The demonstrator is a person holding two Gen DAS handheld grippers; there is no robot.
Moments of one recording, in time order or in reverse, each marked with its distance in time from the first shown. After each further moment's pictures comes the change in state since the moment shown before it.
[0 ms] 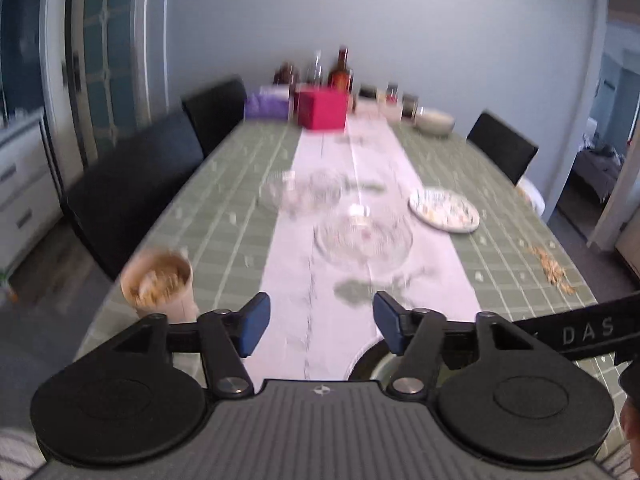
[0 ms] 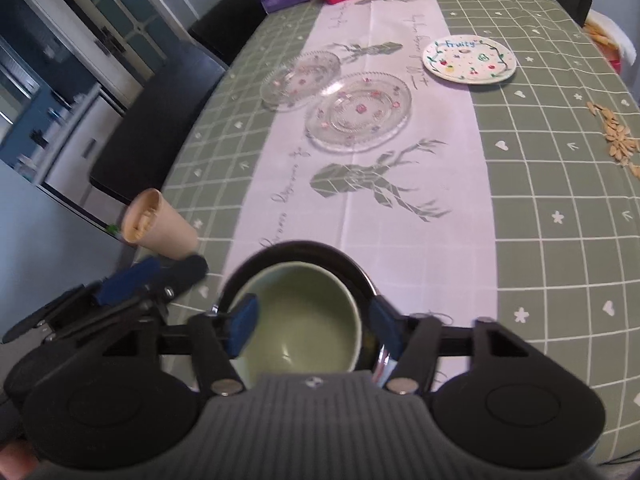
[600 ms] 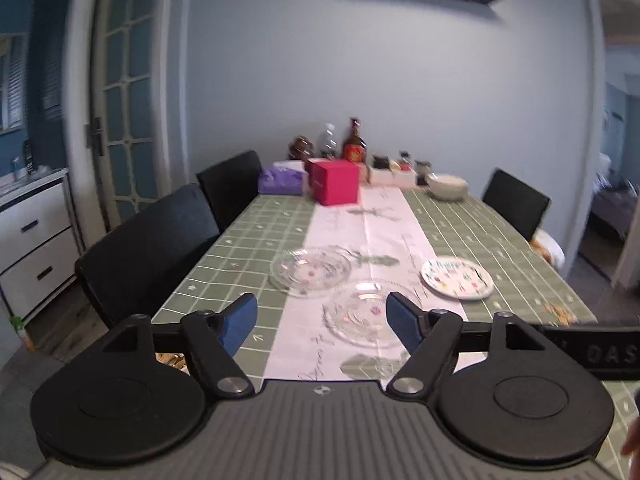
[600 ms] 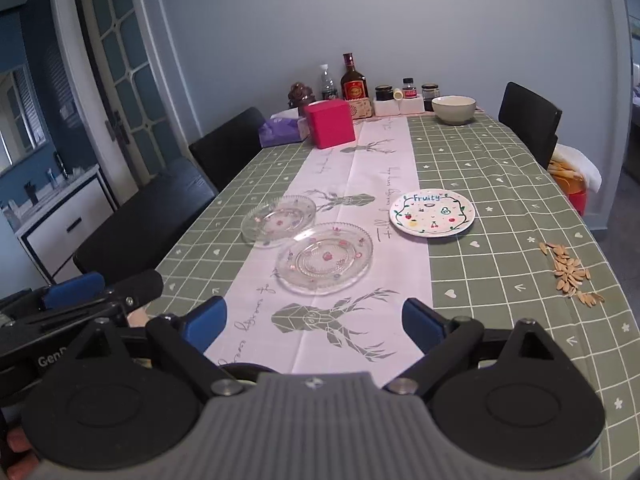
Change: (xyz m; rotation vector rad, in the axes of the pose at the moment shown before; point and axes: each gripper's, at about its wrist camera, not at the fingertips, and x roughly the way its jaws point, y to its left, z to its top) left arm 0.002 -0.022 0.008 -0.022 -0.207 0.094; right arm -0.032 -0.017 -0.005 -0.092 -0.422 -0.084
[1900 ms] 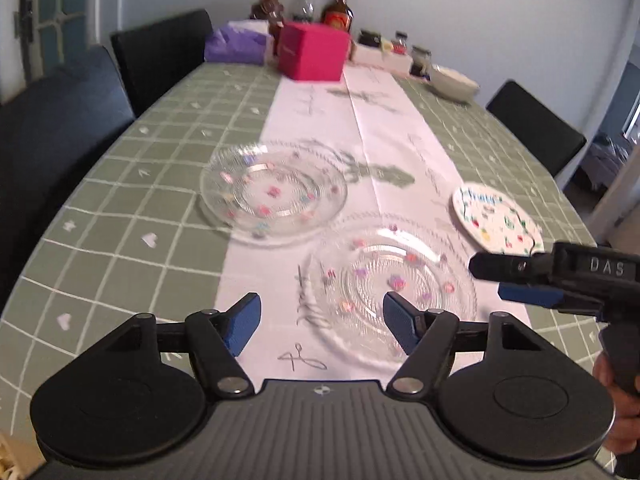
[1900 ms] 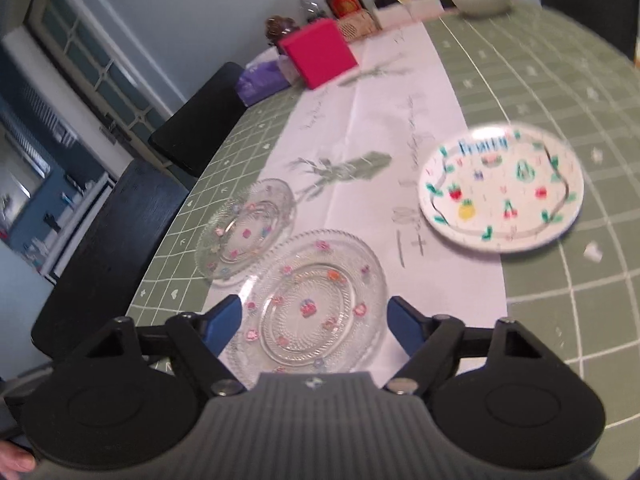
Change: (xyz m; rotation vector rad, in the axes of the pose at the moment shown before) left arm 0.245 0.021 -0.004 -0.033 0.424 -0.183; right arm 0.253 -0.100 0.057 0.250 0.231 0.195
